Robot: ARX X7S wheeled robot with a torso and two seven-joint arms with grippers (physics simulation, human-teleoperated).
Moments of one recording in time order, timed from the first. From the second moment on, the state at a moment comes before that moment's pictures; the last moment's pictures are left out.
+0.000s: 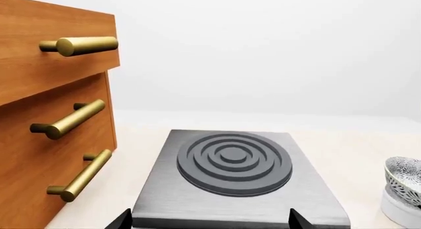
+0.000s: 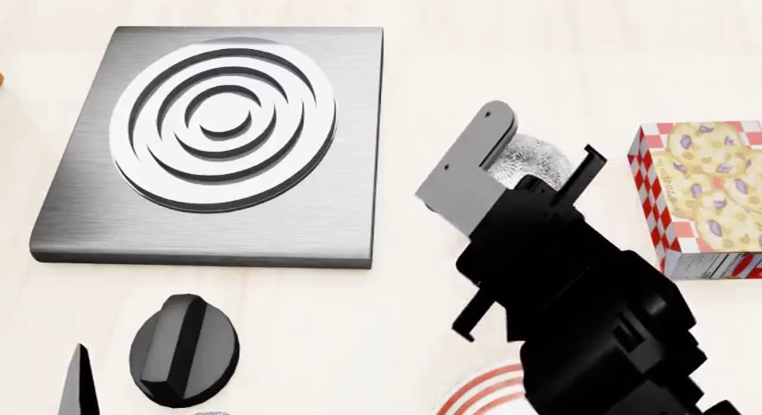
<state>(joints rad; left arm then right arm) 0.20 -0.33 0.18 0.79 -0.23 -0.24 -0.41 1.15 0.44 -0.94 0.28 0.13 0.92 -0.32</state>
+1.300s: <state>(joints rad) 0.19 -0.35 0.20 0.78 -0.26 -0.22 -0.44 1.38 0.71 -1.12 -0.33 0.14 1.25 -0.58</state>
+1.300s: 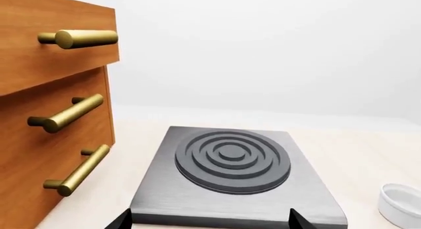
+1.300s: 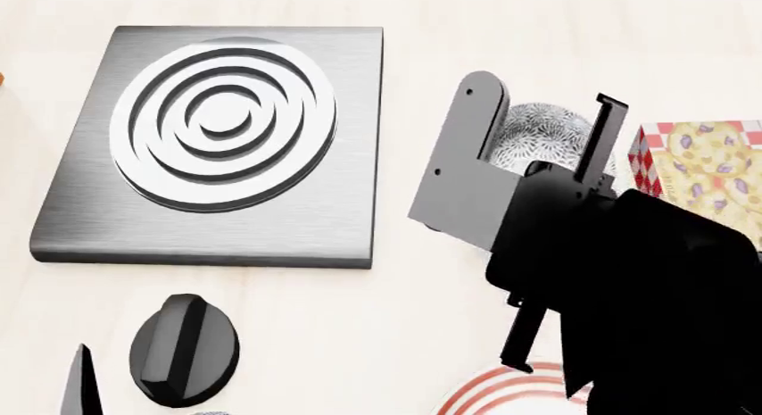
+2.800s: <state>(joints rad) 0.19 -0.37 0.22 0.78 -0.27 -0.21 -0.47 0.93 1.04 -0.87 -0.93 0.35 1.37 -0.46</state>
